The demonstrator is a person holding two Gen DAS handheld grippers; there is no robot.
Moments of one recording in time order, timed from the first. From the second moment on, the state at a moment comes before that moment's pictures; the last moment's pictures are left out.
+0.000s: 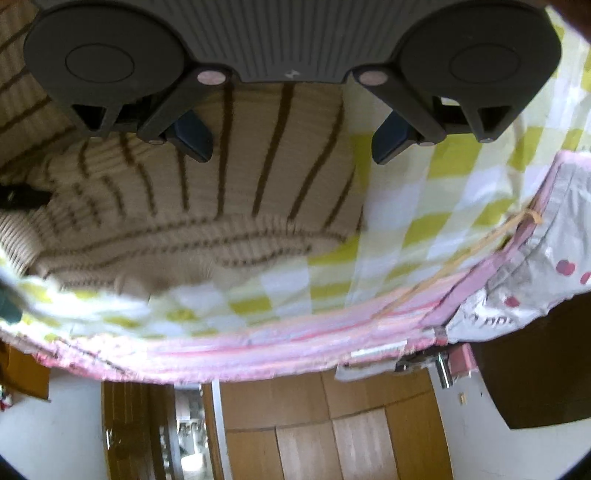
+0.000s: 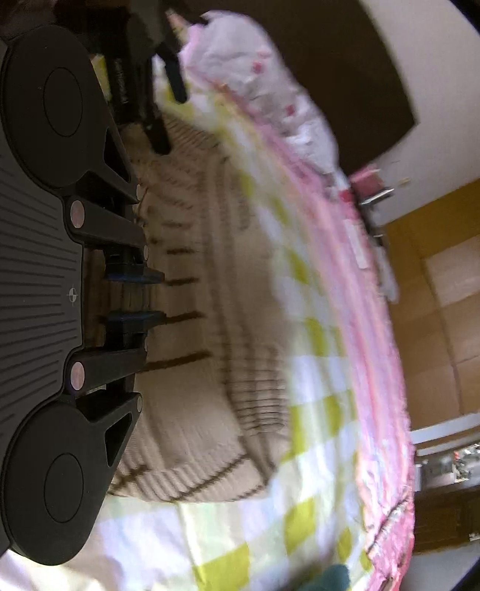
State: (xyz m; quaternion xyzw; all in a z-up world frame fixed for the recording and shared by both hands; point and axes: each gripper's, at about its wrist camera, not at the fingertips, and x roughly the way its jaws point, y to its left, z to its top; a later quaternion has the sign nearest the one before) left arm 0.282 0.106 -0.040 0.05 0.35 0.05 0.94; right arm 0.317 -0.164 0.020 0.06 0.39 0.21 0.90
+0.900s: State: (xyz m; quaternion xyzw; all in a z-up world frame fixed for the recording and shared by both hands) left arm 0.185 0.123 -0.029 -0.01 0.36 0.06 0.93; right arm 0.246 -0.223 0.040 0.09 0.39 0.18 0.90
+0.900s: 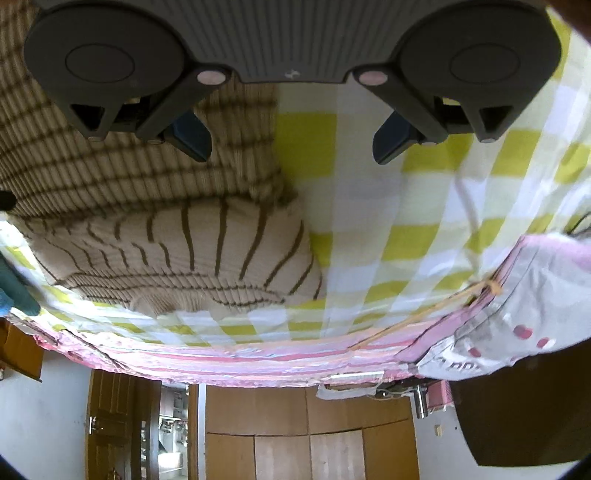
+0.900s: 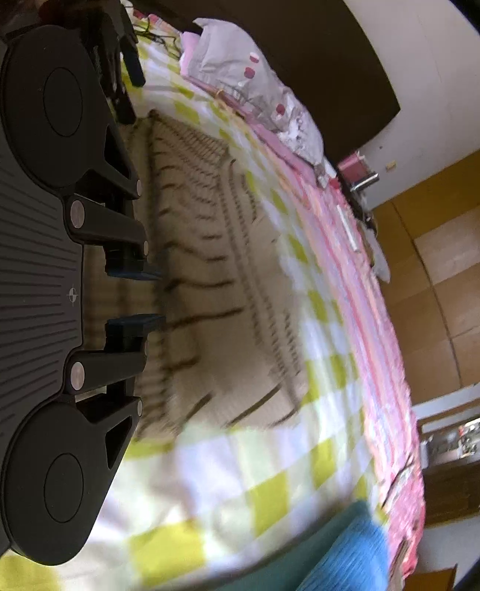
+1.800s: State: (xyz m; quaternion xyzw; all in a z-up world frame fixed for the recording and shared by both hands) left arm 0.070 0.116 -0.039 -0.02 0.43 0.05 0.90; right arm 0.120 -0.284 0.037 0.06 0.44 0.15 0.88
